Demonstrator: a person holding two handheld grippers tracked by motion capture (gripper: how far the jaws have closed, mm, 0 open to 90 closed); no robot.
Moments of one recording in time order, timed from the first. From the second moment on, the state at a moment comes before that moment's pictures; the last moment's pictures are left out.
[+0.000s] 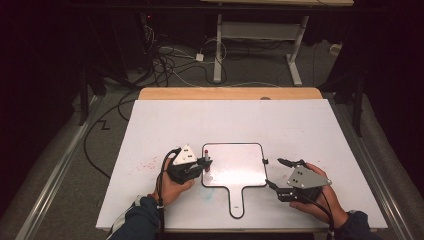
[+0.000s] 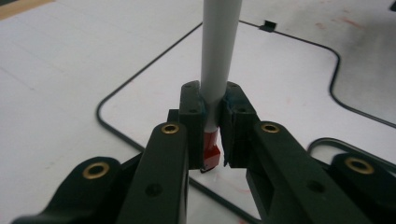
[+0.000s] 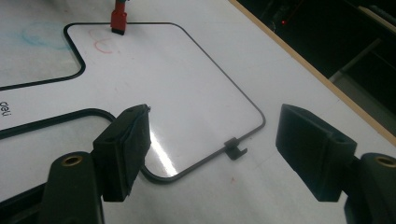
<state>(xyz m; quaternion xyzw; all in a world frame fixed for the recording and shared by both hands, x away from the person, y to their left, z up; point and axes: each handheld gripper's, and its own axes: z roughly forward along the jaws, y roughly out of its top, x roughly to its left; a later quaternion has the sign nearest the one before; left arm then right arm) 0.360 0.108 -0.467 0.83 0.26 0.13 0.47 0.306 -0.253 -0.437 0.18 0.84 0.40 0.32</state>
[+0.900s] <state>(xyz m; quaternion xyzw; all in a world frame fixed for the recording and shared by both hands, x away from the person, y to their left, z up) 0.347 0.077 -0.468 0.85 0.19 0.10 0.48 0.307 -0.253 -0.439 0.18 0.85 0.40 0.31</state>
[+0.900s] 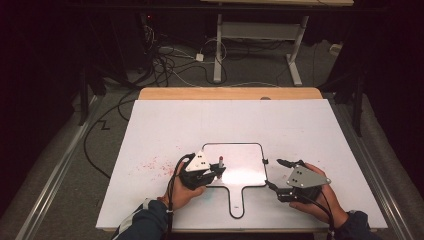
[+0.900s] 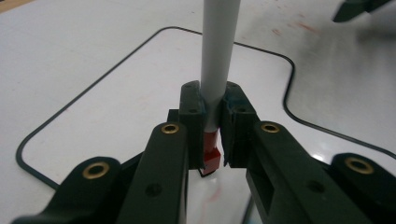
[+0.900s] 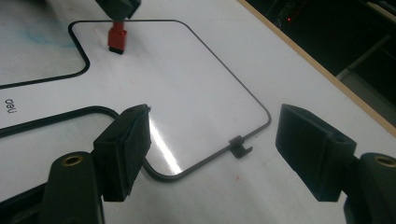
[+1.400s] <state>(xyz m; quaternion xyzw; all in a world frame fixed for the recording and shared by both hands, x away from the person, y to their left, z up) 0.346 0.120 -0.468 0.85 0.22 0.13 0.46 0.304 -0.247 -0.441 0.16 0.85 0.38 0.31</state>
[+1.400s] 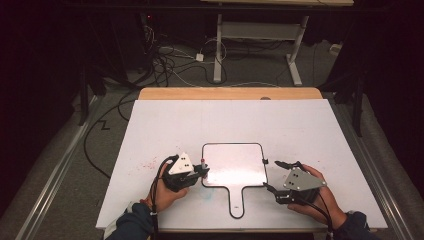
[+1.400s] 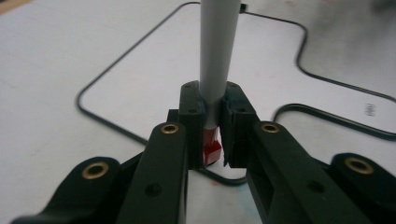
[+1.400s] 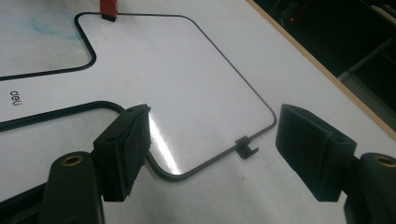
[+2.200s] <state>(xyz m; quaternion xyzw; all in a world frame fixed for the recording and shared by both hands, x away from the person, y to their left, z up) 0.335 0.081 -0.470 0.85 0.18 0.10 0.48 0.303 -0.246 -0.441 0.16 0.85 0.38 0.31</state>
